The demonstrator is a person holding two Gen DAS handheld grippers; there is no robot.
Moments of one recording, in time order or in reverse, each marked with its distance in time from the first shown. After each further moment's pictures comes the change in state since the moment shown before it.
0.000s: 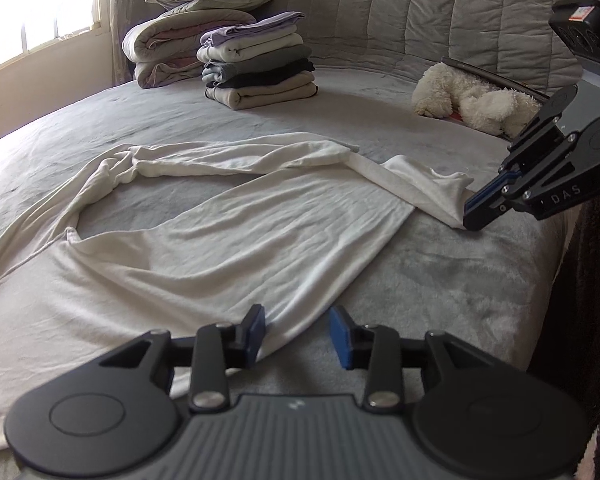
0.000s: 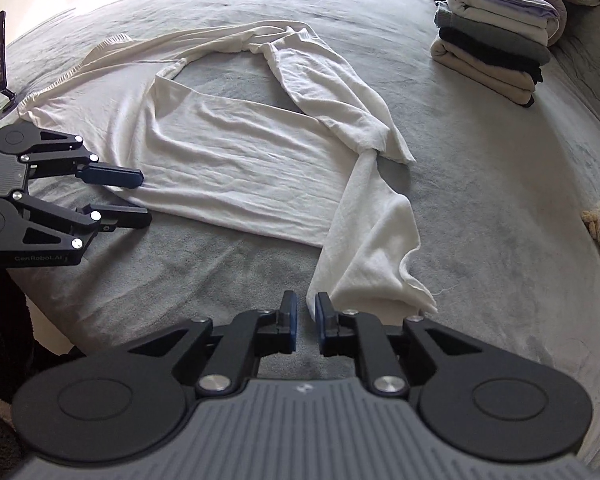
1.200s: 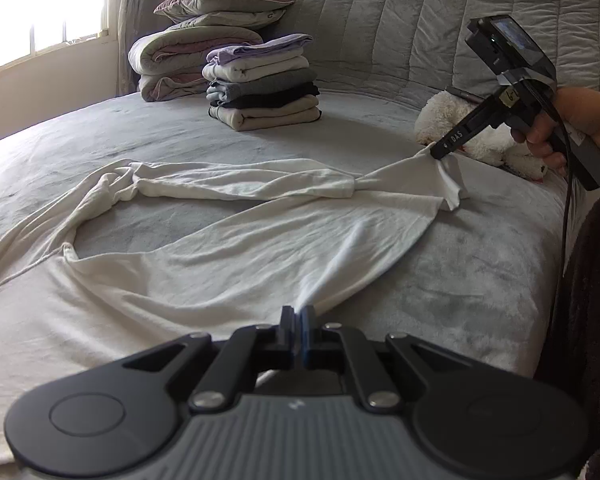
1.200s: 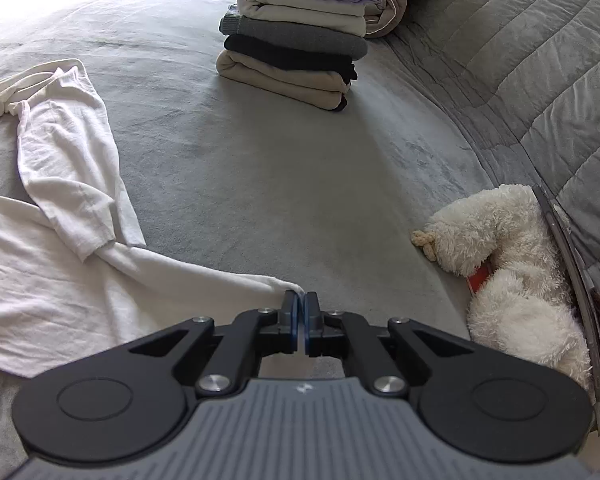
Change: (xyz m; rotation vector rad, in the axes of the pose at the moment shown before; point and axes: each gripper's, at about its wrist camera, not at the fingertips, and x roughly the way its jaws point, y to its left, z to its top) left arm 0.004 0.003 0.007 -0.035 -0.057 -0.015; right arm 0.038 -0.106 0.050 0.174 -0.015 -0.483
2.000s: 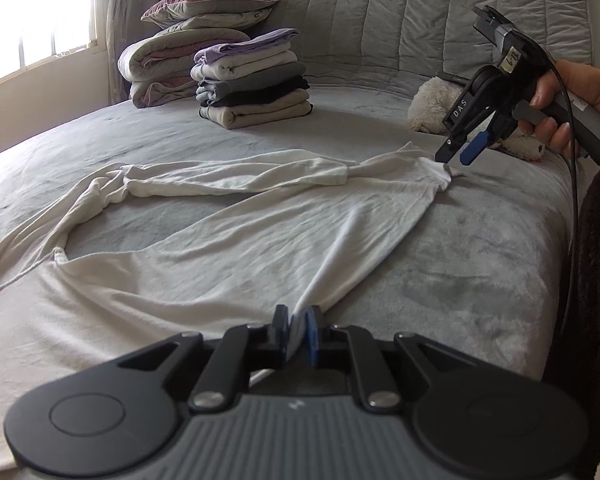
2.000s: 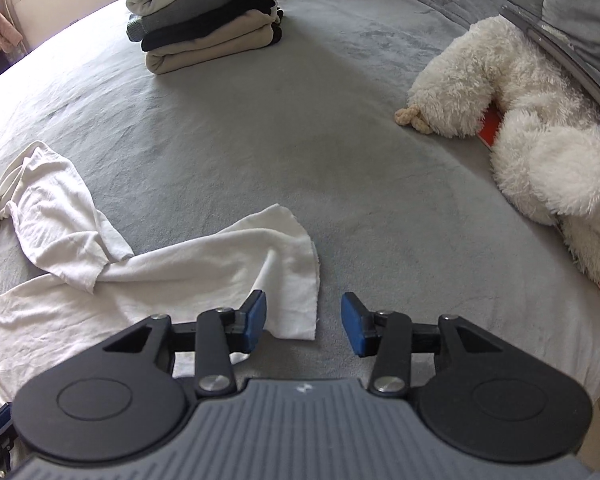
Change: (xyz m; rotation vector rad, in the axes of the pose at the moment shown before) left arm 0.006 -0.006 -0.007 0.048 -0.014 0.005; right arm 0.012 -0.051 -0.027 0.458 0.183 0.203
